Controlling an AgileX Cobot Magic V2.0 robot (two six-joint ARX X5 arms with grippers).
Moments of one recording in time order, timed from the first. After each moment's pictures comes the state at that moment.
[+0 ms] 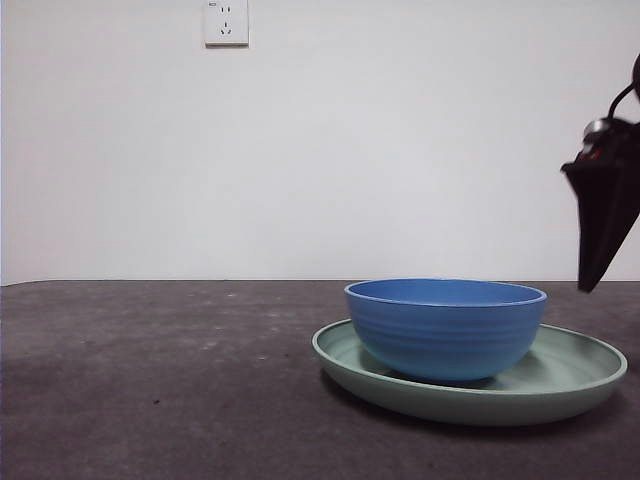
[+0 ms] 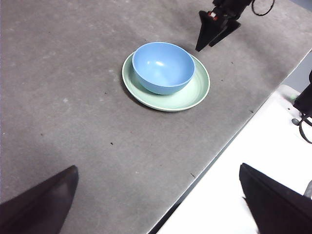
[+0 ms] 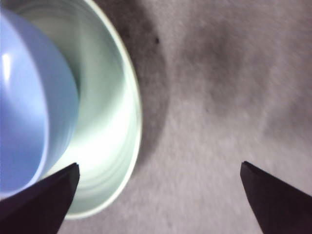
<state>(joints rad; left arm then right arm) -0.68 0.43 1.02 -1.16 0.19 -0.02 0.05 1.49 0.96 -0.86 -0.41 0.05</state>
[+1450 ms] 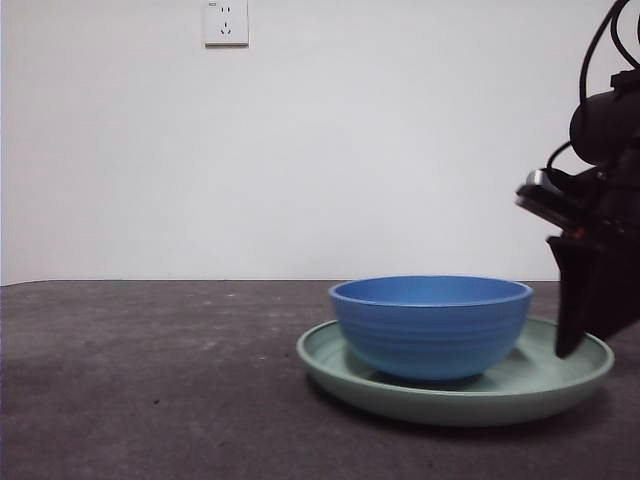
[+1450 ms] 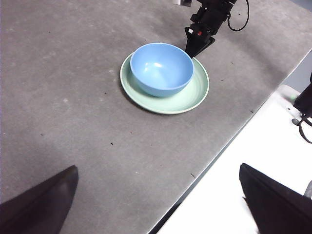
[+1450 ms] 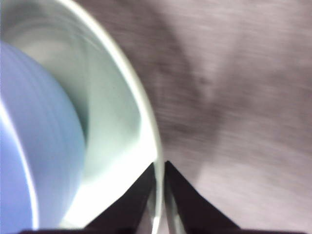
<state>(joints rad) -0.68 0.43 1.02 -1.15 0.19 -0.02 0.14 1.65 0.97 -0.69 -0.50 0.12</state>
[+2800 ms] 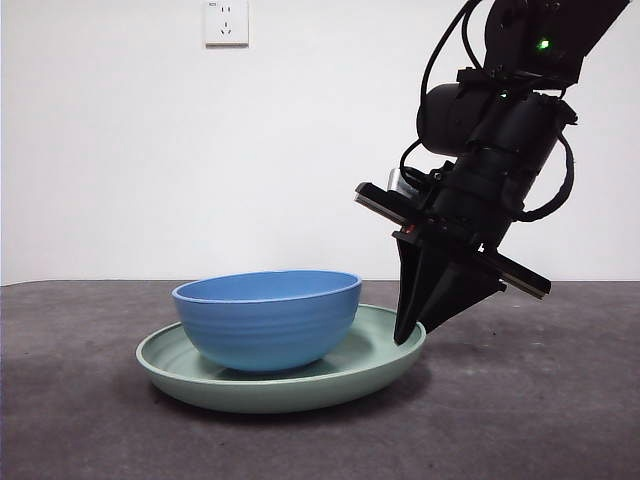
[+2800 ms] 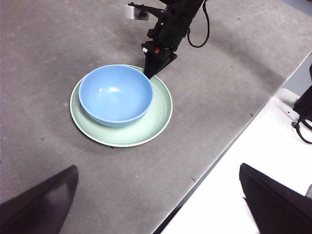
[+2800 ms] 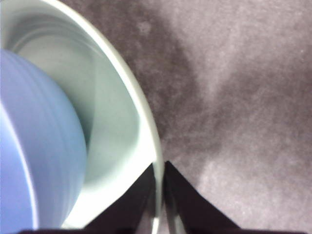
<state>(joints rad) -0.68 0.43 1.02 -1.14 0.19 -0.02 0.44 1.82 1.18 -0.59 -0.44 0.37</state>
